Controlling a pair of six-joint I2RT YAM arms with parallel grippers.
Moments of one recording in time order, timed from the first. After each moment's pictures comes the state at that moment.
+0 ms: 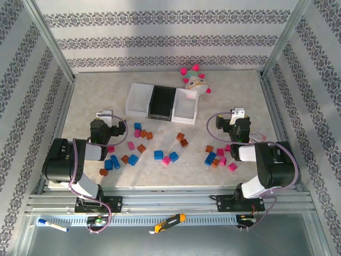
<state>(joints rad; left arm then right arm) 0.02 1.59 0.39 0.82 0.04 0.00 0.03 1.52 0.36 0.84 0.07 0.03</state>
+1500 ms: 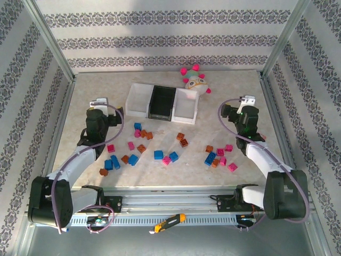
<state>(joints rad) -0.13 1.14 0.61 0.18 -0.19 -0.11 0.03 1.19 0.59 0.25 0.12 0.17</state>
